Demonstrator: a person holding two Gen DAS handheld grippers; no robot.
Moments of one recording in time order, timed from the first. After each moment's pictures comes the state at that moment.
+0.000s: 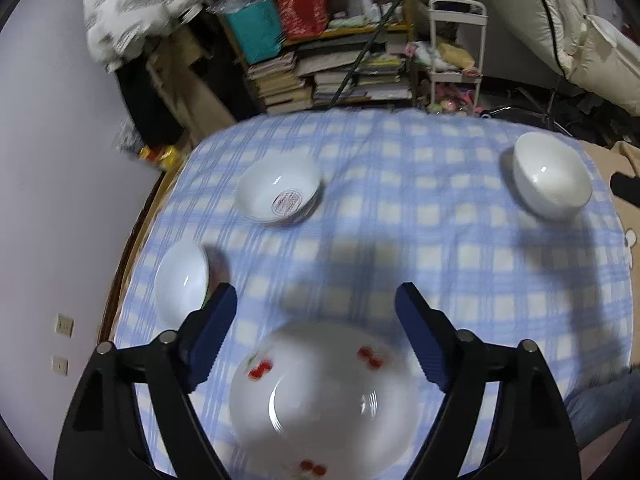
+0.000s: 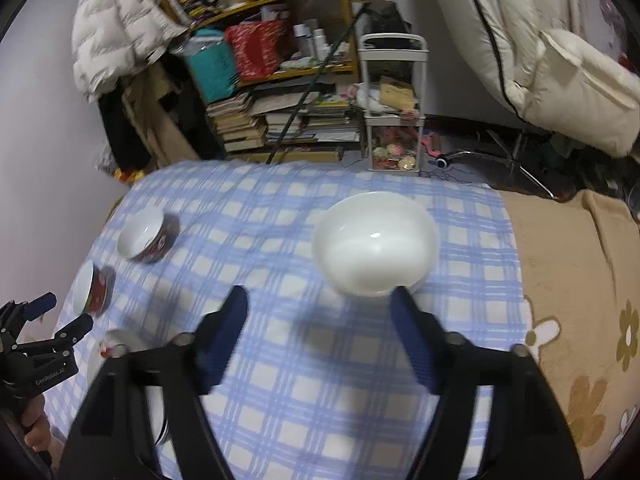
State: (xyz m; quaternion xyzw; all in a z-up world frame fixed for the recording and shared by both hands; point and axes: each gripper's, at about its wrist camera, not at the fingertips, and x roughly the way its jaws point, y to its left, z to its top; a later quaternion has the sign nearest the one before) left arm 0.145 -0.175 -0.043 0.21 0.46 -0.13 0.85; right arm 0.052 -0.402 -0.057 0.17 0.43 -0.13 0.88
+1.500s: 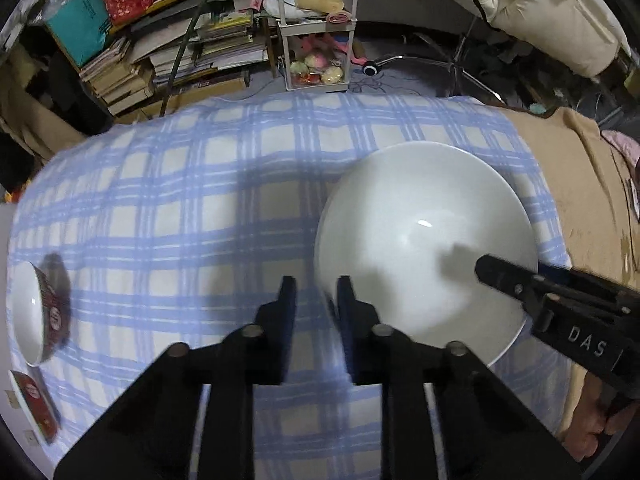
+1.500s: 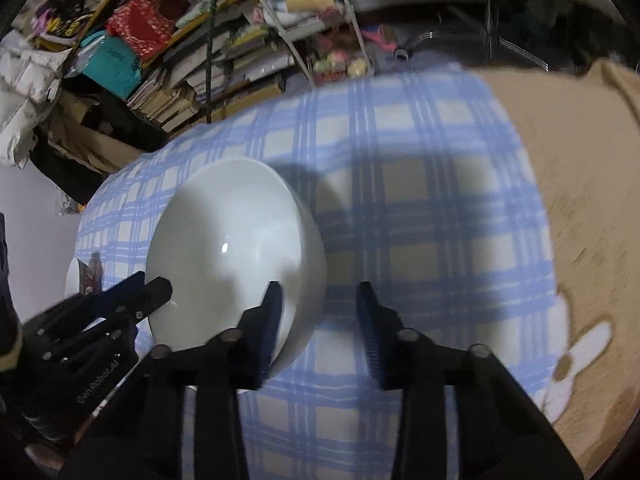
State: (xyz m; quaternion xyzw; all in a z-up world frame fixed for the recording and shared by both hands) left arm 0.210 -0.420 -0.152 0.21 0.55 -0.29 0.75; right arm 0.097 -0.540 -0.183 0.34 0.53 -0.15 0.77
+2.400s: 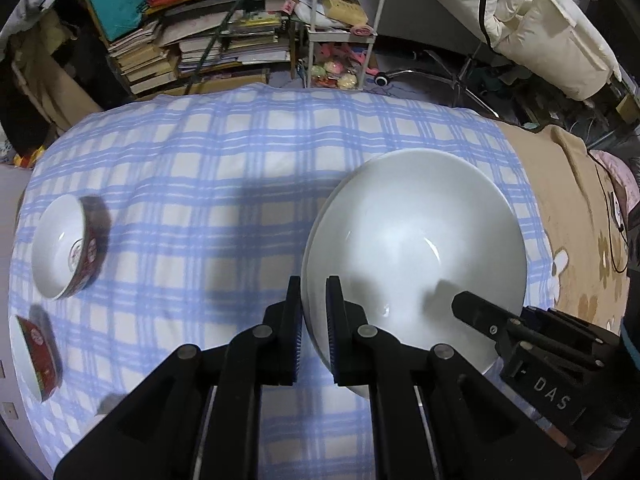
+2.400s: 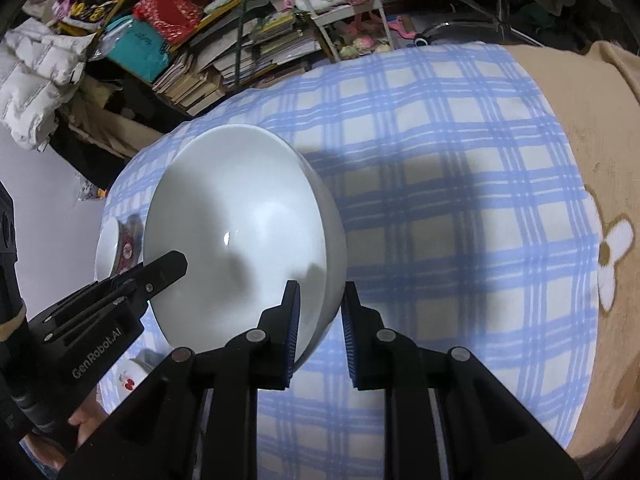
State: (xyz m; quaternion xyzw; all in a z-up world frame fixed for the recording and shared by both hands) left arm 0.186 -0.330 -0.108 0.17 0.56 -0.28 0.76; right arm 0.078 -0.453 -0.150 0.34 0.52 -0.13 0.77
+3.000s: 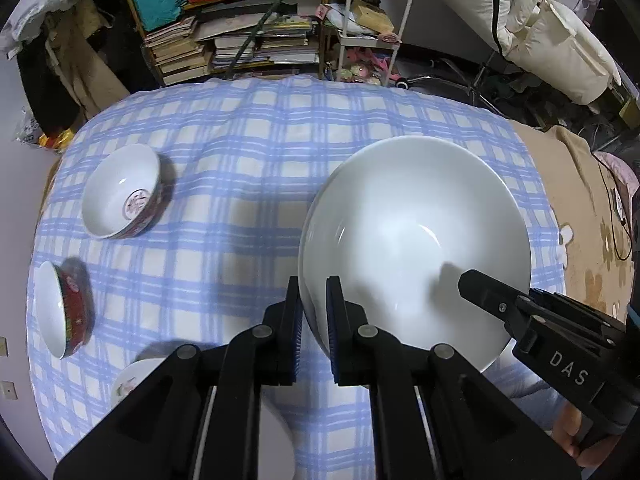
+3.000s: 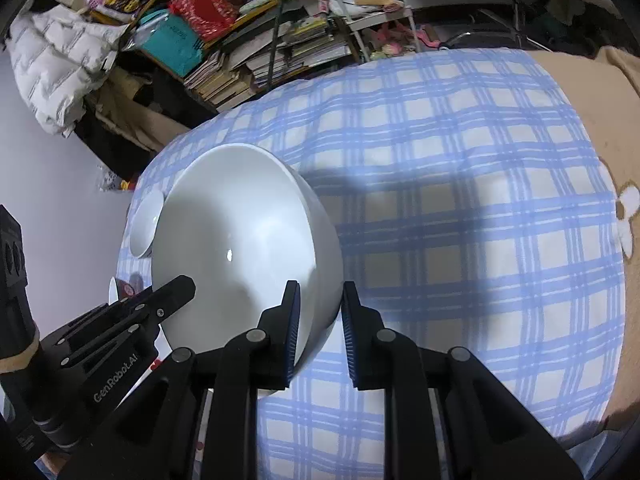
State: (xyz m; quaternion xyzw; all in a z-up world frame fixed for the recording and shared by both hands) left arm 0.163 -0.252 -0.088 0.16 0.55 -0.26 0.78; right arm 0.073 -0.385 -0.128 0.34 0.50 -0.11 0.79
